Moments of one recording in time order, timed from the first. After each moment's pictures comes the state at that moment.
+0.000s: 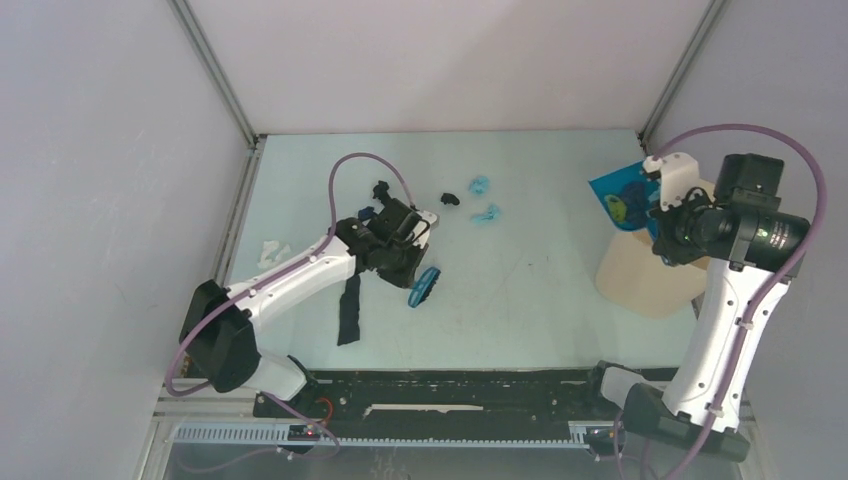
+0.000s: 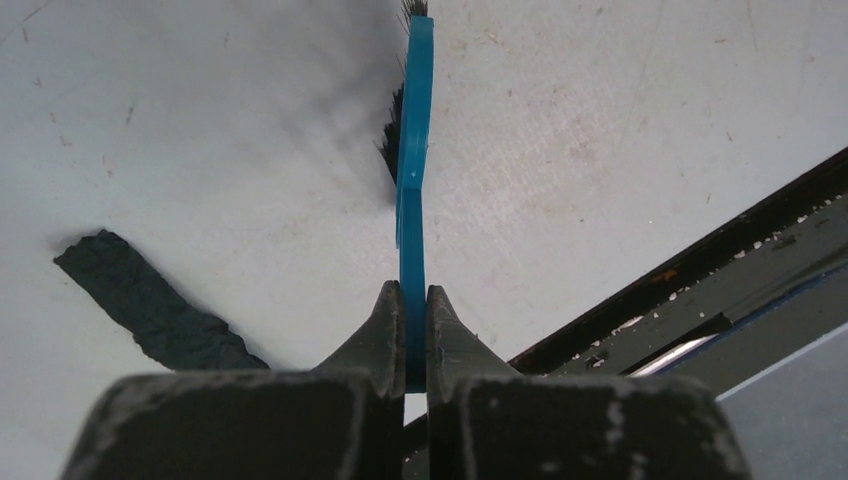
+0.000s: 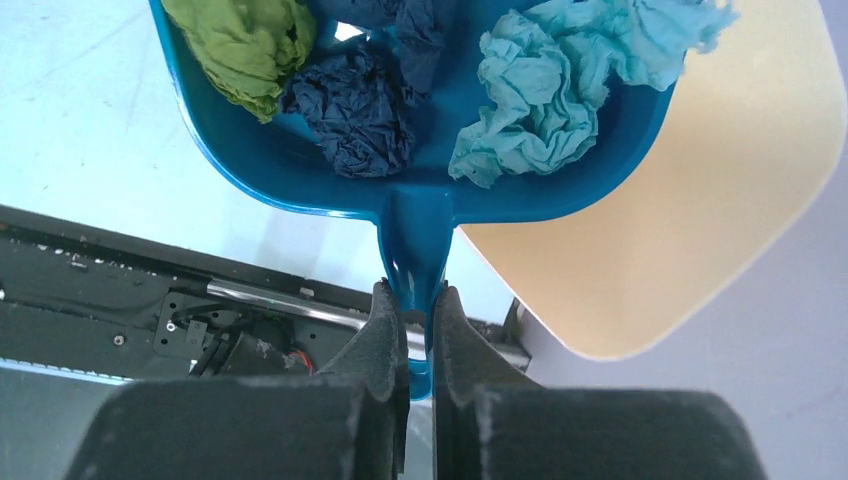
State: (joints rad) left arm -0.74 1.45 1.14 -0.78 0.06 -0.22; right arm -0.30 1.15 1.77 -1.56 -0.22 -0.66
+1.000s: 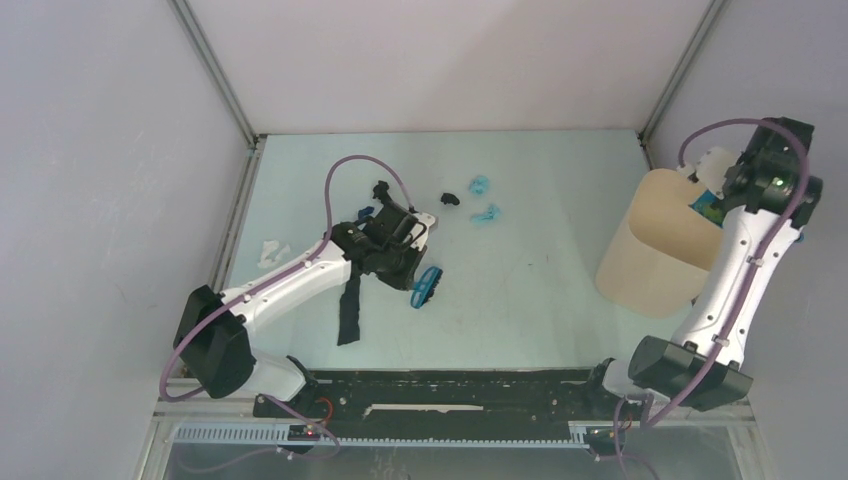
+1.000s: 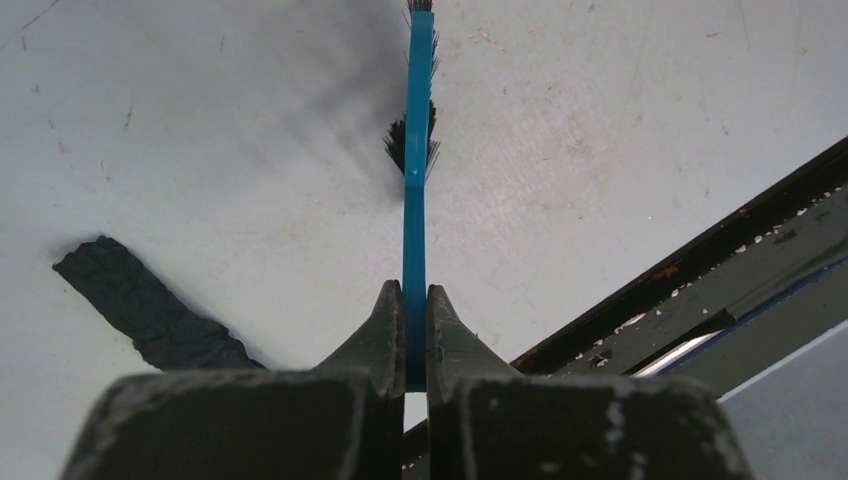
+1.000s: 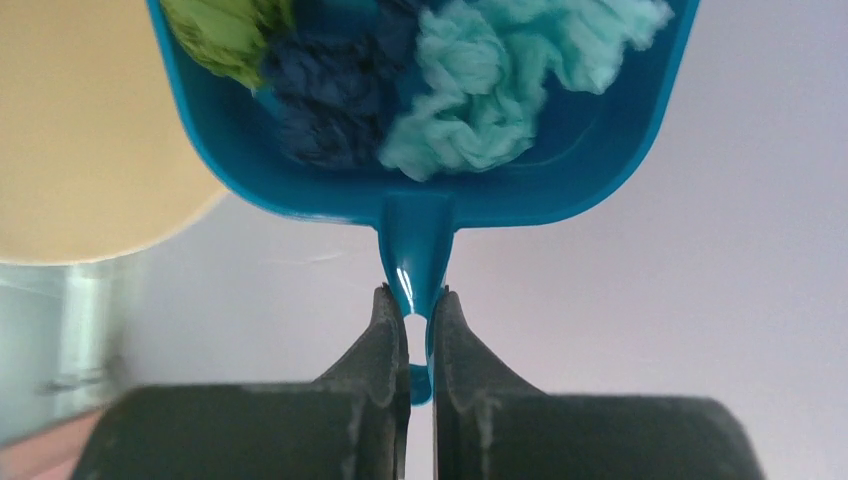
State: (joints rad) left arm -0.74 1.41 1.09 -0.74 0.09 -0.20; right arm -0.52 1.39 1.90 -1.41 0.38 -1.18
